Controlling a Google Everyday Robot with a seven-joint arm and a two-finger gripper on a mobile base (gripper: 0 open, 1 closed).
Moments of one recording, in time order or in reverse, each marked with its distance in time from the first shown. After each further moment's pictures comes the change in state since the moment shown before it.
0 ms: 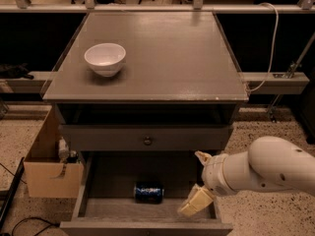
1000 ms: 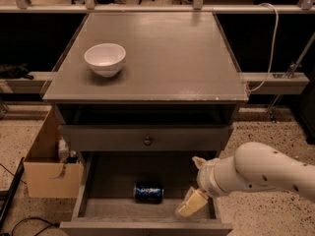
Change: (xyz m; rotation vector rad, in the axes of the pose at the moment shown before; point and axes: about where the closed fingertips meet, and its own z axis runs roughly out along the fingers) arm 0.028 -0.014 0.044 -0.005 0.057 0.007
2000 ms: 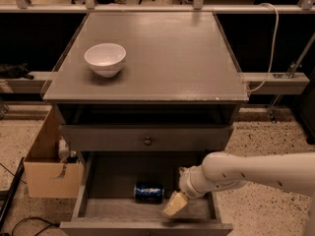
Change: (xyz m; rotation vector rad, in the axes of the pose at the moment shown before) arm 0.045 -0.025 0.134 -0.050 0.071 0.041
